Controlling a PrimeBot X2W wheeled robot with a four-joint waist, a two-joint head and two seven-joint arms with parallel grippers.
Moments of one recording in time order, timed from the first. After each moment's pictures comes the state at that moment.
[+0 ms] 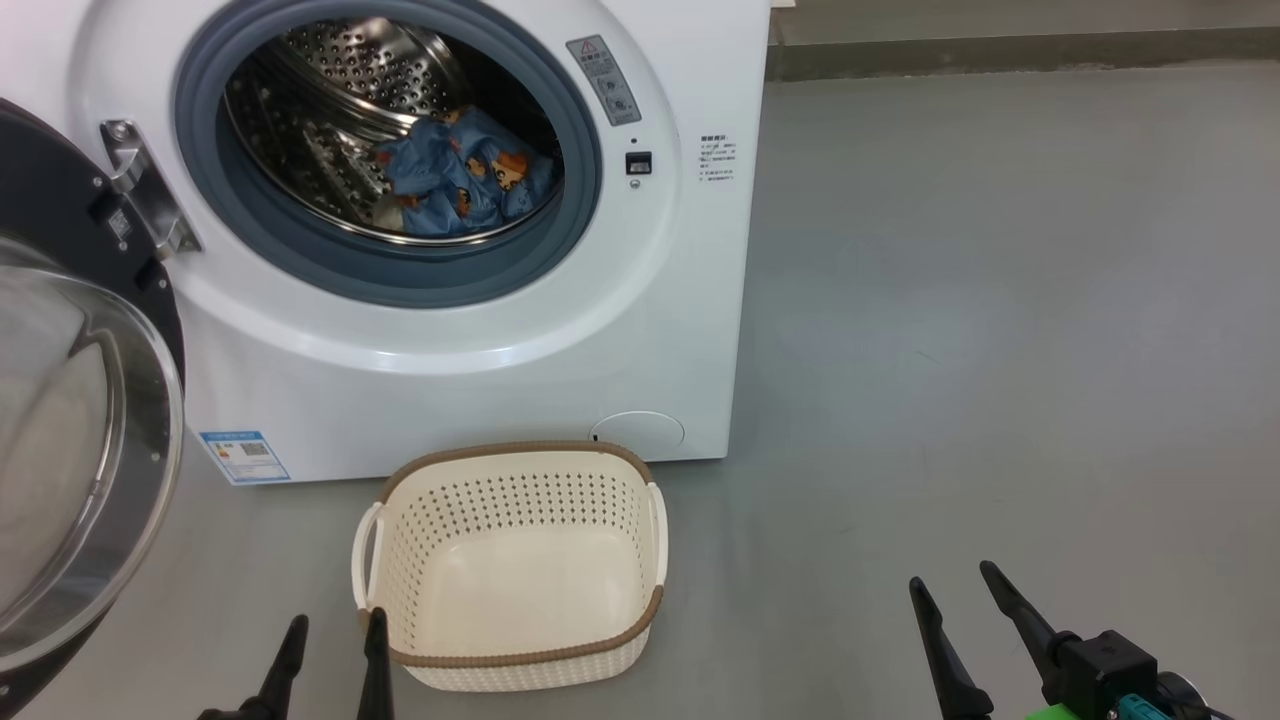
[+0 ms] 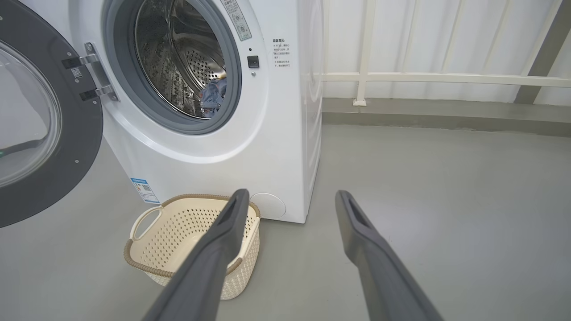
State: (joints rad) left arm 0.11 0.05 -0.09 0.13 -0.26 0.00 -0.26; right arm 0.08 -0.05 0.03 0.13 0.10 0.13 -0.20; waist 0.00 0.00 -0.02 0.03
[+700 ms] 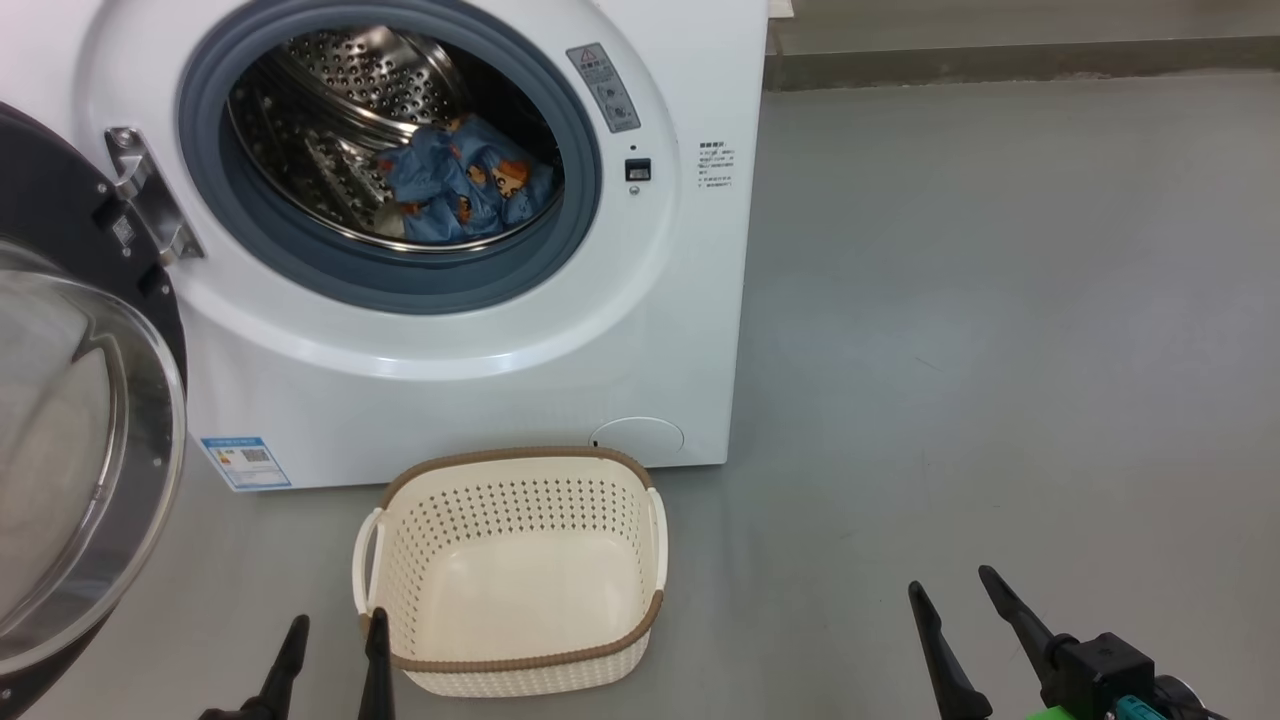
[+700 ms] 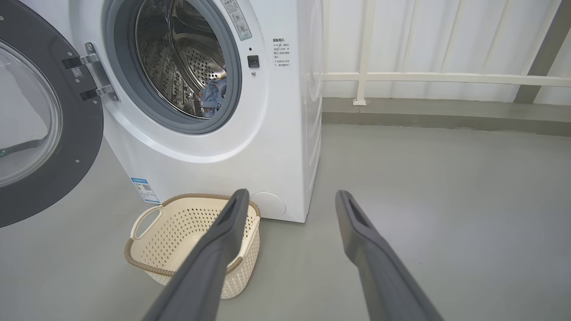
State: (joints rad) left arm 0.11 0.05 -0.09 0.13 -0.26 0.00 -0.26; right arm 0.08 -0.05 0.03 0.14 0.11 0.13 -0.20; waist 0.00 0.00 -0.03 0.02
